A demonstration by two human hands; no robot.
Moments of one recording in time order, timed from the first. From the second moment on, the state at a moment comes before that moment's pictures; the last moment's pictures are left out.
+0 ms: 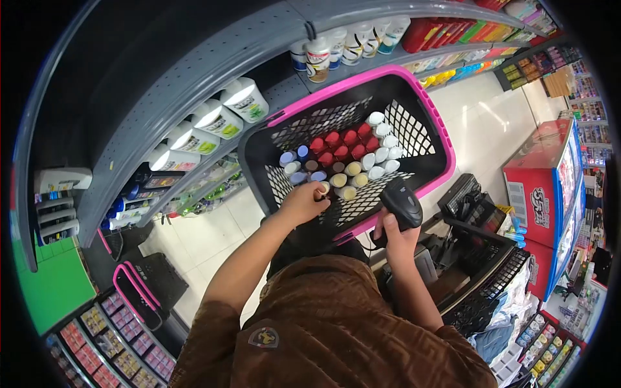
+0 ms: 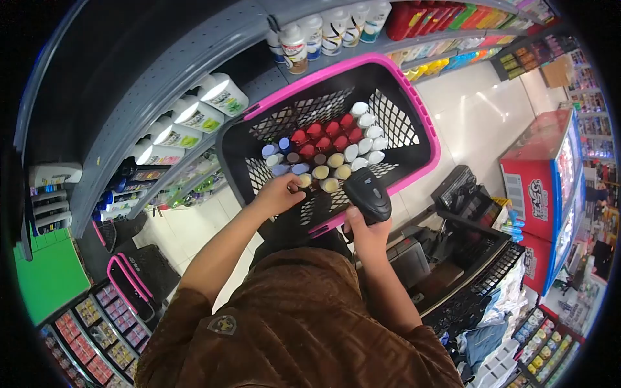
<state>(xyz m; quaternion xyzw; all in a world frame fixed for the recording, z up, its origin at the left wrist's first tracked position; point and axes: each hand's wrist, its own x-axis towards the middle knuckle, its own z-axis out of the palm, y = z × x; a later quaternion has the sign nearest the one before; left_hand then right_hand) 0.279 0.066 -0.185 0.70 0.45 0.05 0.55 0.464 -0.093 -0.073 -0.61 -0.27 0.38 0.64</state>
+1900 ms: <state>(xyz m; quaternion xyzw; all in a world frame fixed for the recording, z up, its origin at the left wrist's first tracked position) 0.062 0.101 -0.028 0.13 0.22 0.24 0.94 0.215 -0.077 -0.006 -0.57 -0.34 0.35 0.66</state>
